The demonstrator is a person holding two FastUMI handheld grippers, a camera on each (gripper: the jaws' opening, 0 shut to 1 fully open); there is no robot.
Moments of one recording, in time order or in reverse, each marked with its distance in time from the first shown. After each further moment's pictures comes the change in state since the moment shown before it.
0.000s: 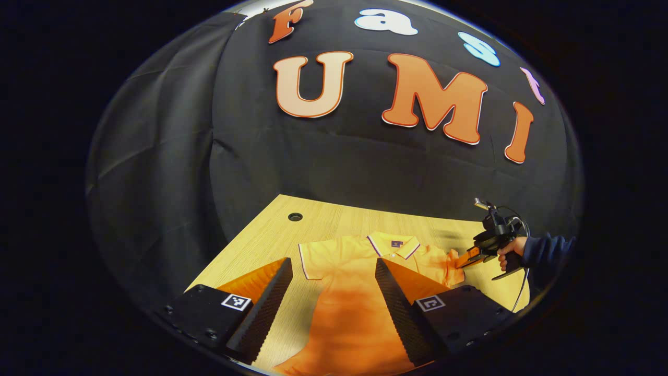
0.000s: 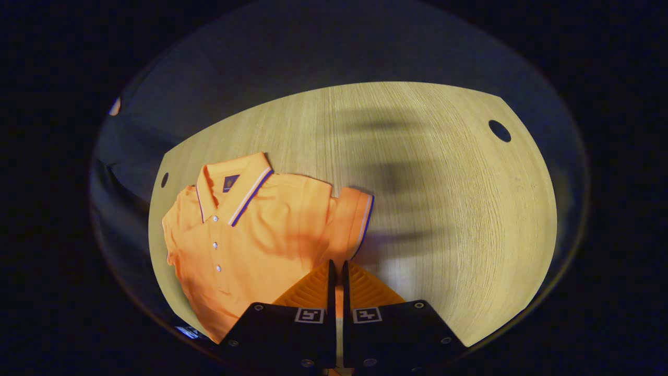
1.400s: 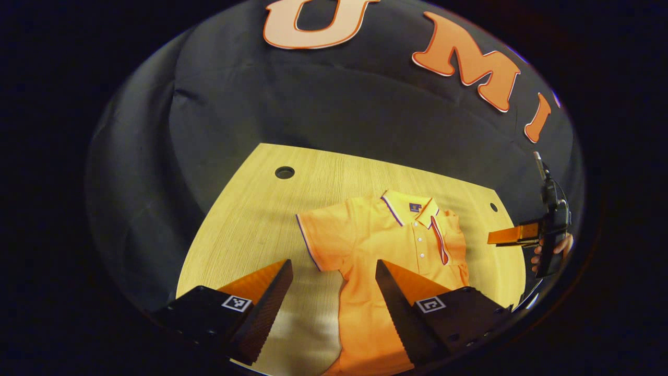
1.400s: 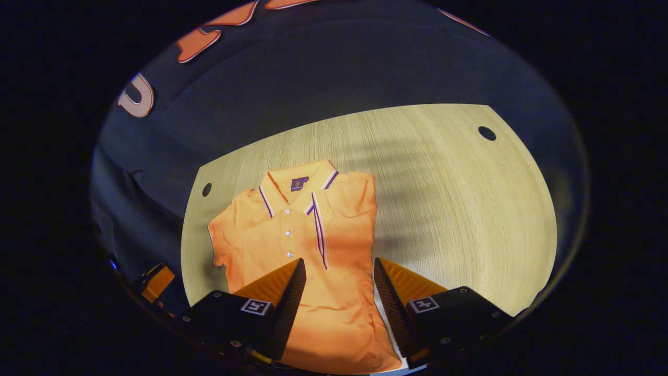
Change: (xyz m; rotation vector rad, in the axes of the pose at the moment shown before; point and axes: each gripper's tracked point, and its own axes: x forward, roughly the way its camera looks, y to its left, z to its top) left arm 0.164 0.051 -0.048 0.008 0.410 -0.172; right arm -0.093 0.086 -0.042 0.080 -0.166 0.022
